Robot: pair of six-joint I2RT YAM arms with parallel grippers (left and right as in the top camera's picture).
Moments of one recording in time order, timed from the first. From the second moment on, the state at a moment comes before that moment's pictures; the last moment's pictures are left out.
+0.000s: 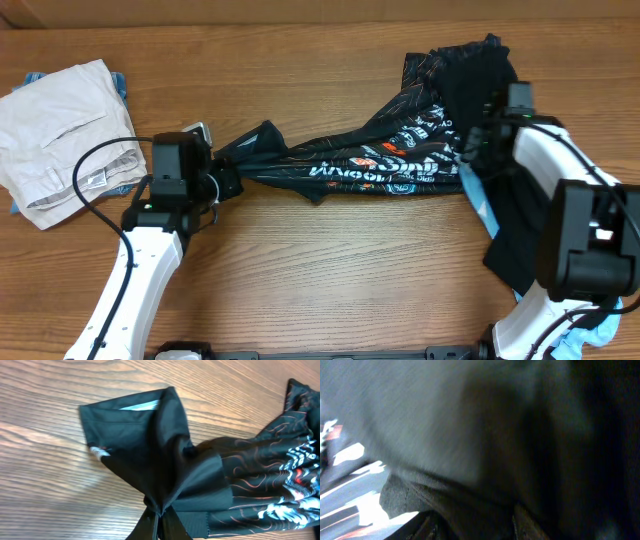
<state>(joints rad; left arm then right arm) -0.04 1.30 0.80 -0.38 0.22 -0.46 -0.12 1.94 1.24 -0.59 0.01 0.27</state>
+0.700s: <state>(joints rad) 0.07 1.30 0.80 -0.14 0.03 -0.36 -0.55 1.95 1.26 -0.52 0.06 0.35</state>
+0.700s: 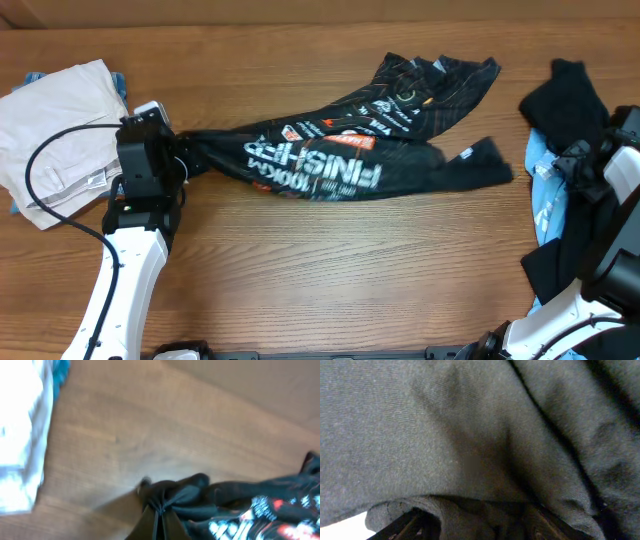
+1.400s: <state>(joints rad) 0.07 1.45 0.99 -0.21 0.02 -0.27 -0.41 1.96 1.26 -0.54 0.04 0.31</state>
